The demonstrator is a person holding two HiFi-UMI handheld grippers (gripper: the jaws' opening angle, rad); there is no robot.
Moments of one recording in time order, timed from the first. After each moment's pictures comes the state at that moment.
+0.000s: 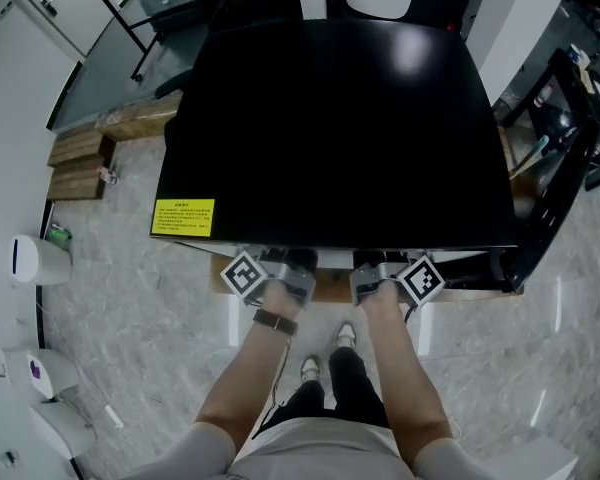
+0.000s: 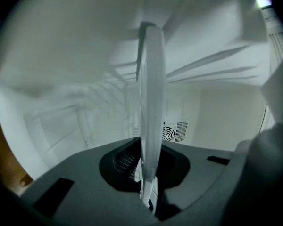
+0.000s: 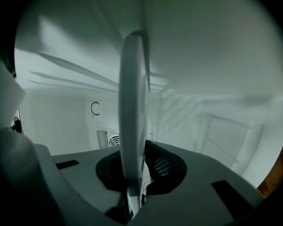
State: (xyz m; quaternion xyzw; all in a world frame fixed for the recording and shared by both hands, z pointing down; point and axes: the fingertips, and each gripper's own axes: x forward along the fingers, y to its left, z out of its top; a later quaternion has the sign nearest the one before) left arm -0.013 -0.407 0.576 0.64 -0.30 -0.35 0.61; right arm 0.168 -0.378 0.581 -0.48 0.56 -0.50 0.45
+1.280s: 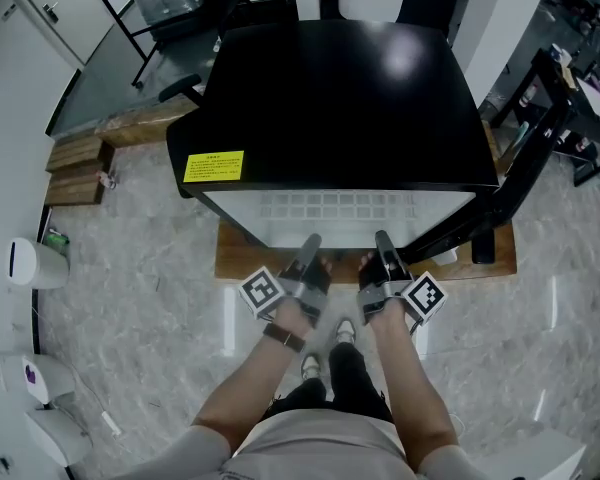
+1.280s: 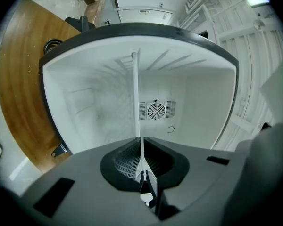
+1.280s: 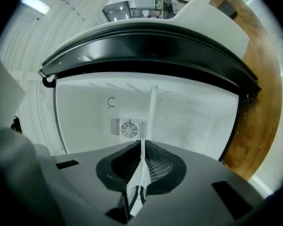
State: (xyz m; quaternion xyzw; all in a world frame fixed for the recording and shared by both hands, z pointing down) left arm 0.003 -0.308 0.566 0.66 -0.26 -0.31 0.63; right arm 0.149 -0.280 0.572 -0.48 0.57 -0.51 0.42
